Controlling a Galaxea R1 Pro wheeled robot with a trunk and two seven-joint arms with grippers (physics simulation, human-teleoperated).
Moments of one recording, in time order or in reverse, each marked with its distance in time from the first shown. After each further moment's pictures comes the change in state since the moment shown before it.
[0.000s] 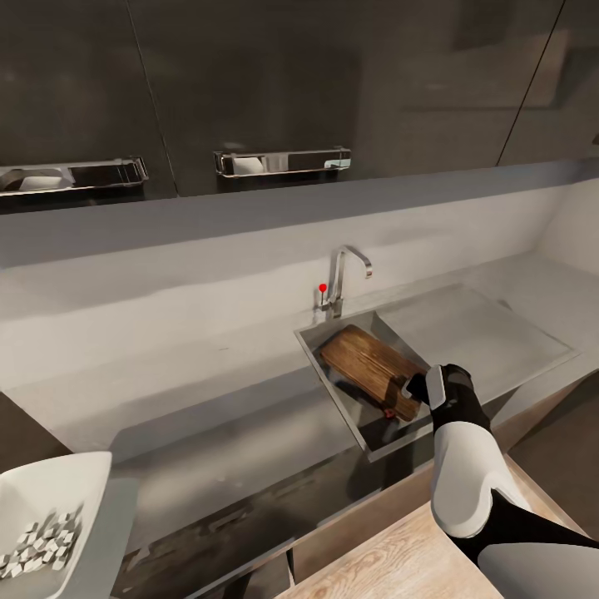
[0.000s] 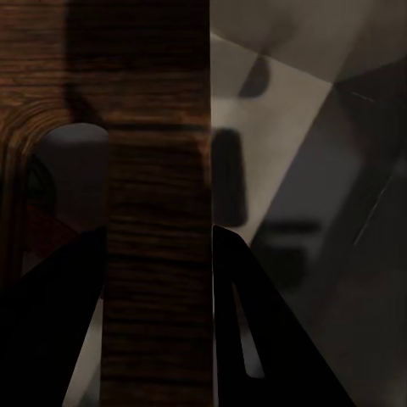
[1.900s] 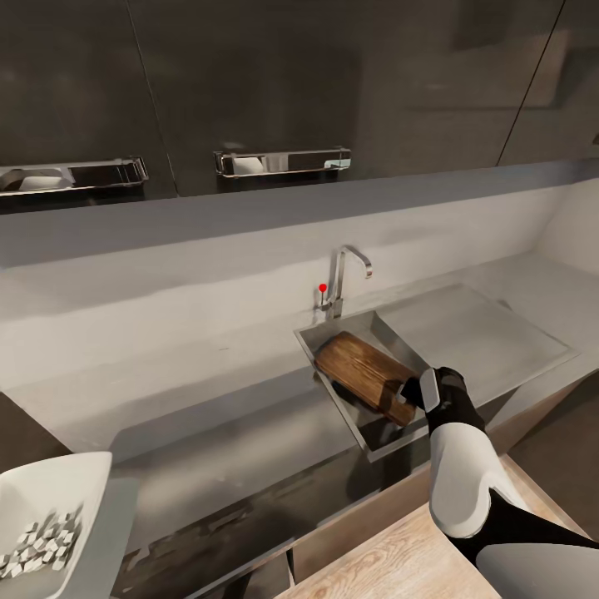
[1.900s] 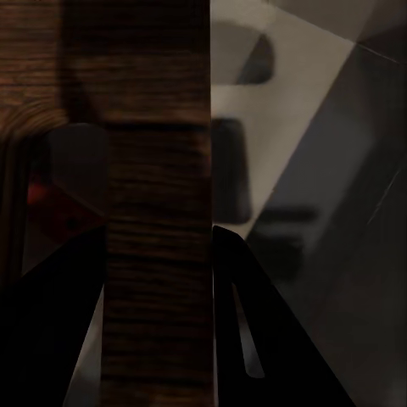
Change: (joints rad) left arm 0.000 0.000 0.000 0.000 0.000 0.000 0.000; right arm 0.000 0.008 -0.004 0.042 0.024 0.001 0.002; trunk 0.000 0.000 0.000
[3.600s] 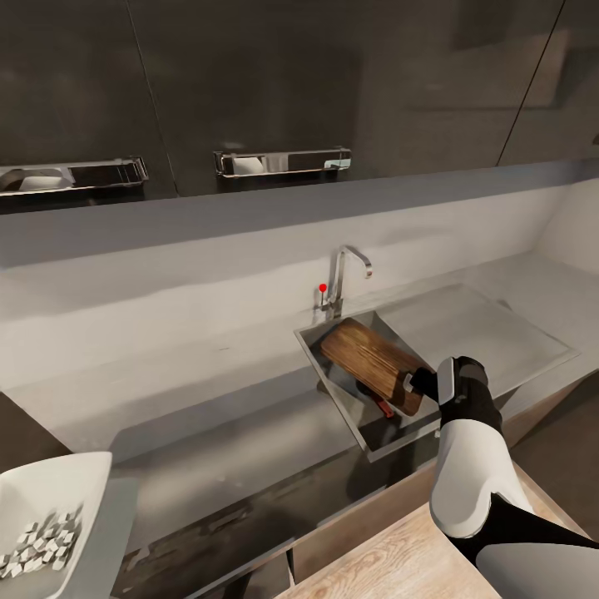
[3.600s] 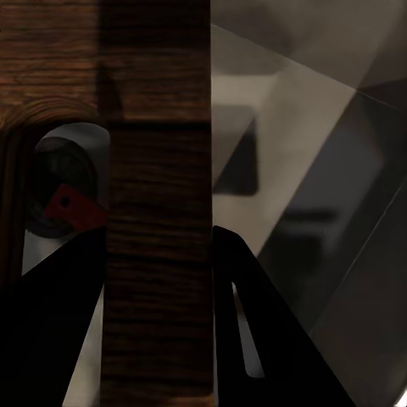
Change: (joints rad) left arm 0.000 0.000 0.000 0.000 0.000 0.000 0.000; right arm 0.000 0.000 -0.001 -0.167 0.004 0.163 0.099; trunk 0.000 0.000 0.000
